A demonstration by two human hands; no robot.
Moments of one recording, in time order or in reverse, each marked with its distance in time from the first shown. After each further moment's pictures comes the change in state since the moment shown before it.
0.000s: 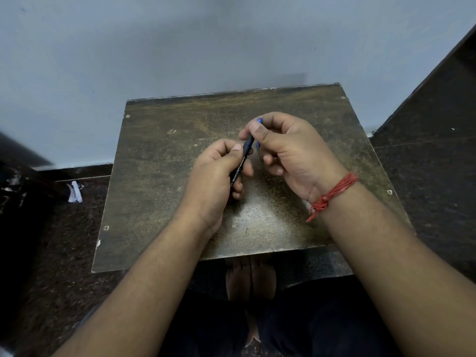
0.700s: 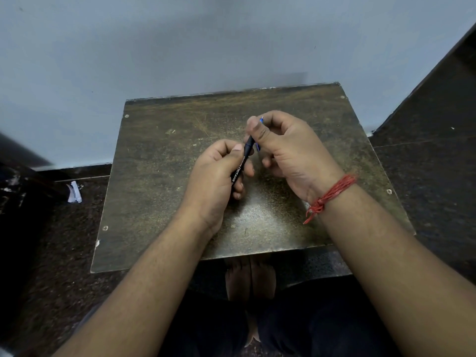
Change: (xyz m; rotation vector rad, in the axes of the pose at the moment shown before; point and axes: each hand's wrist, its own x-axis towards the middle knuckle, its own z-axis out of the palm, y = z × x) left_hand -0.001 0.000 0.002 -0.012 -0.009 -0.001; right_hand -0.003 -0.002 0.004 -0.091 0.074 0.008
